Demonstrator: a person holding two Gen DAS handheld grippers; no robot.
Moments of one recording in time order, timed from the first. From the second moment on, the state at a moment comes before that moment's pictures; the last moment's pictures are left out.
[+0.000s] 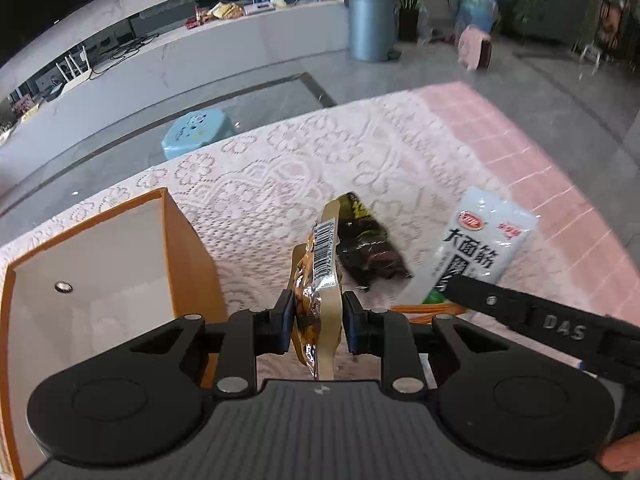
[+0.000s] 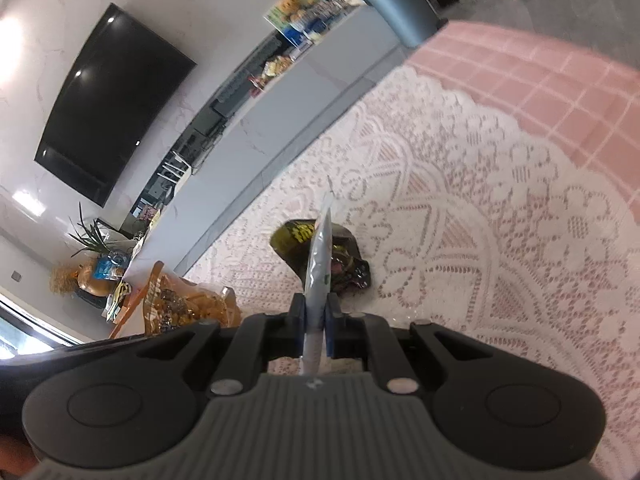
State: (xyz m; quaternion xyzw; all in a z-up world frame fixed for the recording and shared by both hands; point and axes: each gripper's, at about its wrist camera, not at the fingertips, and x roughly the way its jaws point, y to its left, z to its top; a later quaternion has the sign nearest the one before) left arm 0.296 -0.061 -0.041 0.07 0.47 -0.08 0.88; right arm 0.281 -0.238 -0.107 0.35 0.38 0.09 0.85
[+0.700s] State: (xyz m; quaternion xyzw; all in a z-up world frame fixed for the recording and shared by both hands) left arm 0.213 -0.007 -0.004 -0.09 0.41 -0.12 0.90; right arm 0.177 -0.200 -0.025 0.23 0.32 0.10 0.91
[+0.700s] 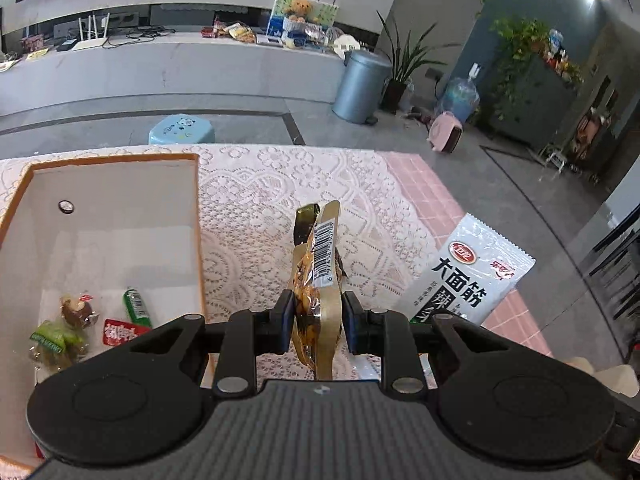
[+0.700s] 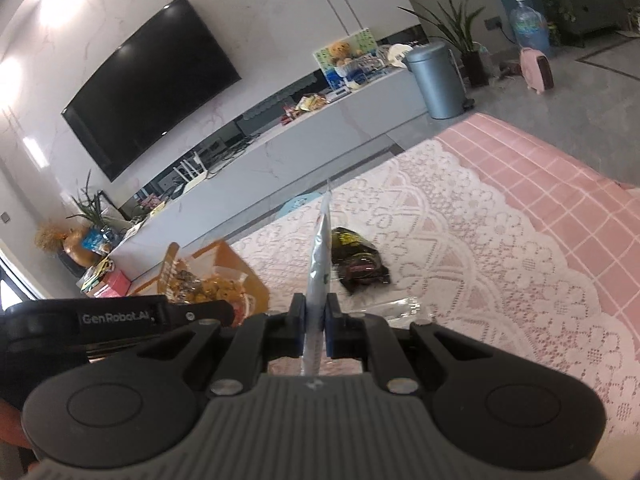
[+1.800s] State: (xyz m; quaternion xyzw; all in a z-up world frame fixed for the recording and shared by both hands) left arm 0.216 0.132 -0.004 -0.10 0.39 -0.04 0.91; right arm 0.211 -0.020 -0.004 0.09 0.34 0.23 0.91
